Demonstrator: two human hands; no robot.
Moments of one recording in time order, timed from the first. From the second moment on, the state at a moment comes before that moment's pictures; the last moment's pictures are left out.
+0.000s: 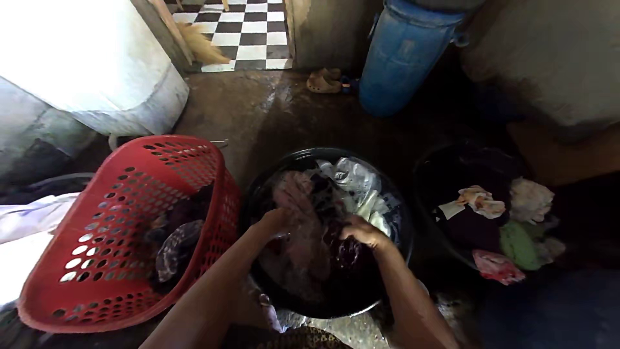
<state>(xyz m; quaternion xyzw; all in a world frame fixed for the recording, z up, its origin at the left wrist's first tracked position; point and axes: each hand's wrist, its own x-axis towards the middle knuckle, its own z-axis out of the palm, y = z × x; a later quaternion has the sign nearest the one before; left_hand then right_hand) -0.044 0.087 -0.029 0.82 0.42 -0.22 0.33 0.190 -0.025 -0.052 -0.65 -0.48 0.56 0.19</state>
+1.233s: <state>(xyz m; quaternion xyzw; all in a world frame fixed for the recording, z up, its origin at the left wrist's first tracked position) -0.052 0.082 -0.054 0.77 0.47 -0.21 0.37 0.171 -0.011 -0.080 -0.71 -0.52 0.47 0.01</state>
